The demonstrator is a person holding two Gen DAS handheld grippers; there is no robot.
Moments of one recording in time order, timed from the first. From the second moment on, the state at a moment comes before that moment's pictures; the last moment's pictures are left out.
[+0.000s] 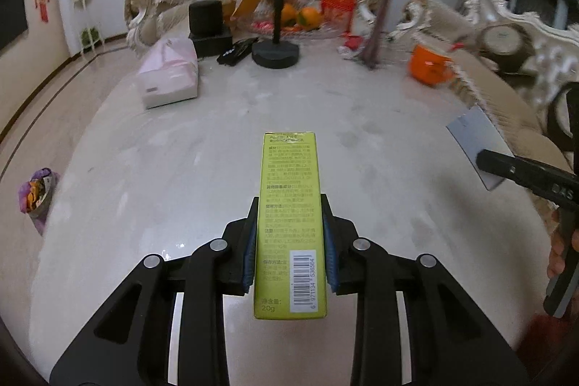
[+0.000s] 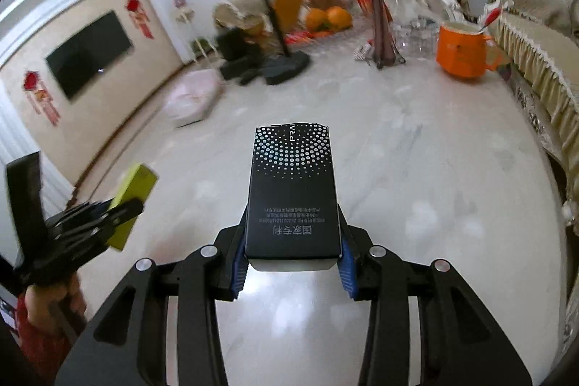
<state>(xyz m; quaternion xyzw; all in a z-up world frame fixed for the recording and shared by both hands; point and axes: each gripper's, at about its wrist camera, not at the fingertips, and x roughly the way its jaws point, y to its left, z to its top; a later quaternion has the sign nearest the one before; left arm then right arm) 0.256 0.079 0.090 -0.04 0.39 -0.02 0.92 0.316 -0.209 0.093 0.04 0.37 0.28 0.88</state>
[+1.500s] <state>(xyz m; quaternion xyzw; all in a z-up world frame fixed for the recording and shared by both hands) 0.019 -0.007 -0.125 -0.03 0.59 -0.07 0.80 0.062 -0.198 -0.111 0.00 0.56 0.21 0.80</state>
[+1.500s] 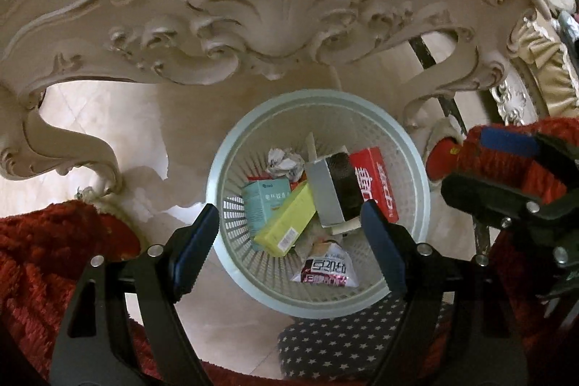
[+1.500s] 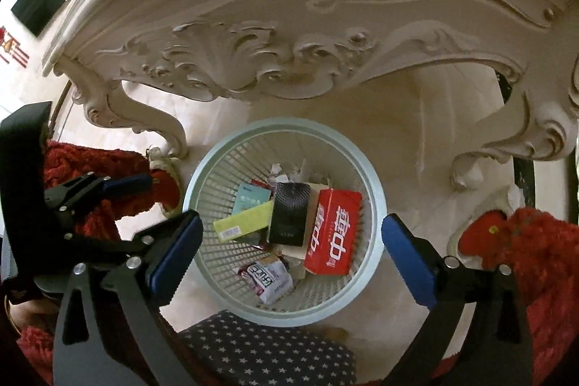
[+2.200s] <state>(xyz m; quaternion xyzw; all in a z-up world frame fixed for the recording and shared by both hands) 0.014 -0.008 0.024 -0.03 0.46 0.00 0.89 0.043 -0.215 -0.004 0.00 0.48 0.13 0.87</state>
